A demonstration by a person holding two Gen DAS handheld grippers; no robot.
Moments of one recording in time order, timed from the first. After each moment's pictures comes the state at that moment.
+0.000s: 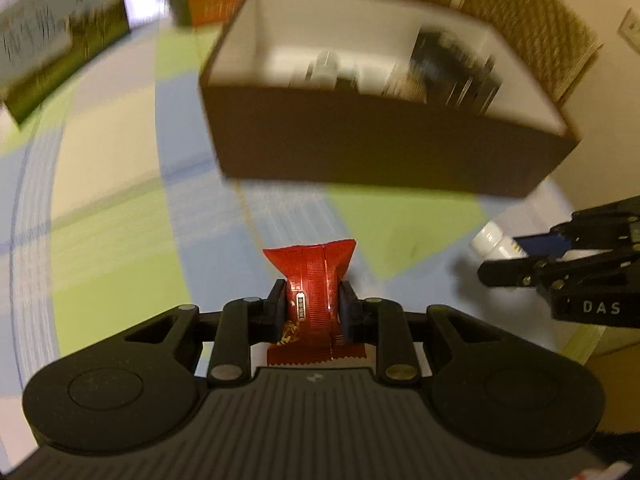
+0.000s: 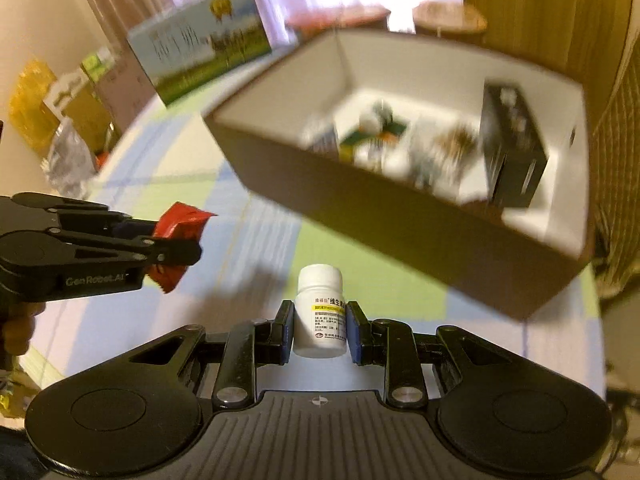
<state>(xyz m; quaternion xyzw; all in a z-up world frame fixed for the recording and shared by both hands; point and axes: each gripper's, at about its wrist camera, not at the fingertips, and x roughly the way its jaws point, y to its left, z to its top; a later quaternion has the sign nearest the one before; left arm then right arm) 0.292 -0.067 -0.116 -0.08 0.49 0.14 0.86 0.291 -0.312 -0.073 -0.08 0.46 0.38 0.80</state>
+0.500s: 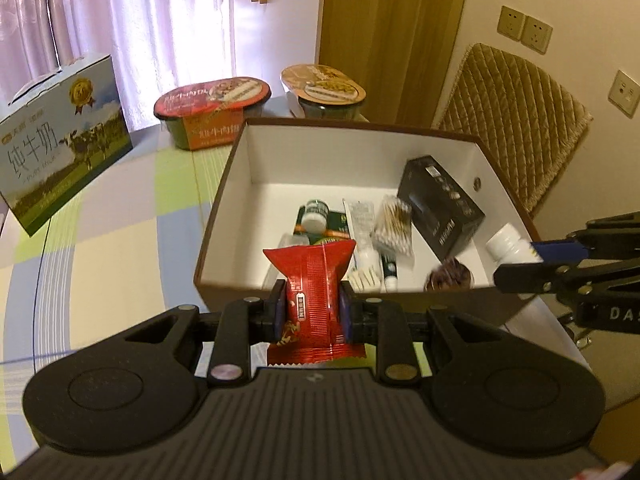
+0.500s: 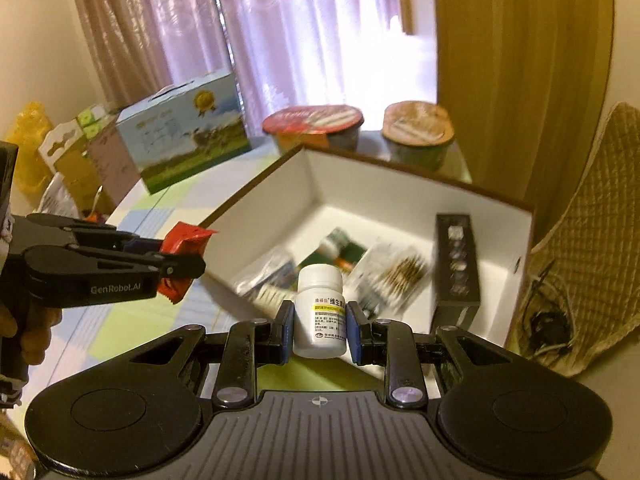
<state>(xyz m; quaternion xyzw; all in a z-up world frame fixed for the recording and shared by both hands) 0.356 -0.062 -0.048 -0.05 0.40 0.15 0.90 0.344 -0.317 -0.016 -0.07 0.38 0.37 0.85</state>
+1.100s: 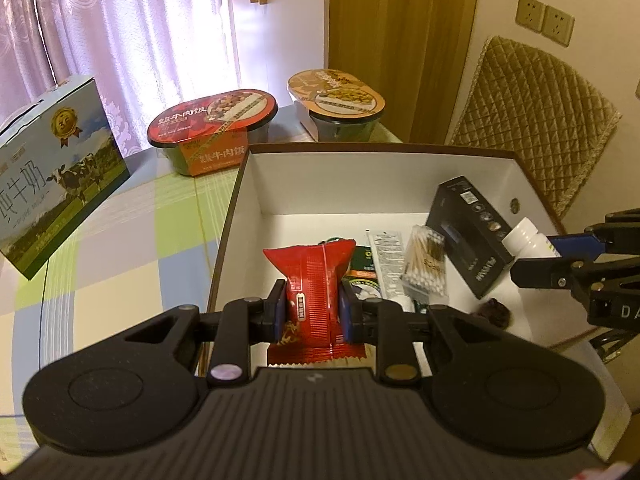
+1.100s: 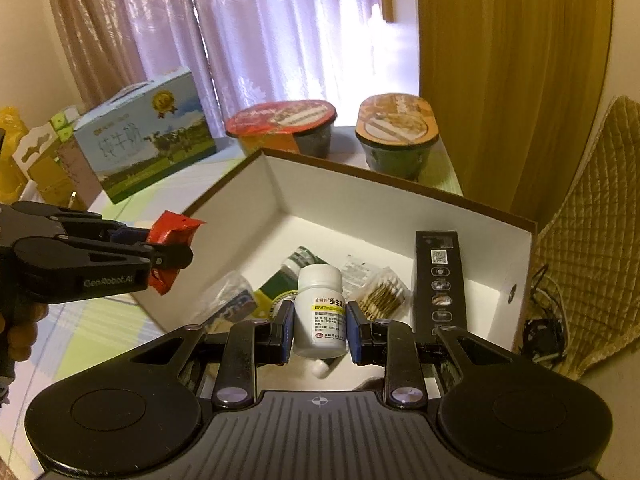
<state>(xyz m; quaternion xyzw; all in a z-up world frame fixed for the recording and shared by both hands) 0.419 -0.034 -0.059 -0.01 0.41 0.16 0.90 0.411 -0.295 -0.047 -0.08 0.40 0.34 0.84</state>
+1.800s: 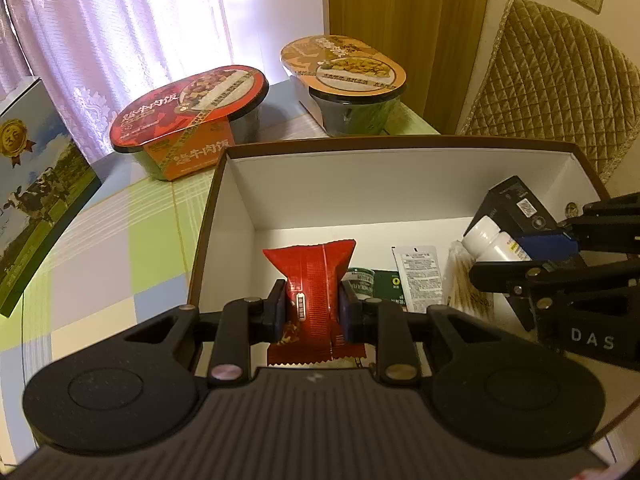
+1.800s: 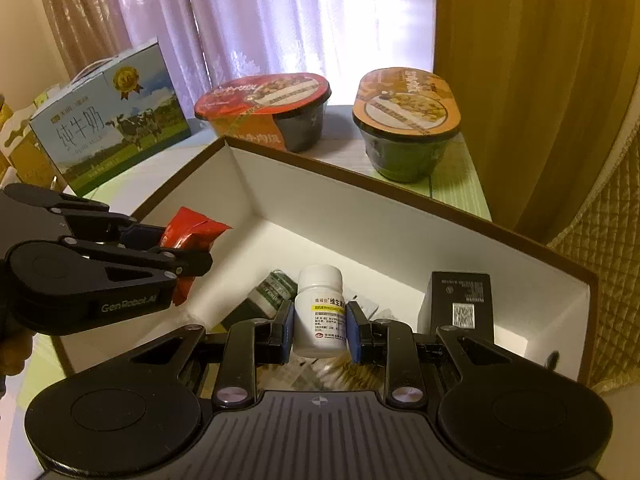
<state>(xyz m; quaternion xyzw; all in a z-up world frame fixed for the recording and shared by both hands) 0.510 -0.001 -0.101 0.01 0.46 0.16 0.87 0.487 -0.250 -0.087 -0.11 0.43 0.34 0.83</state>
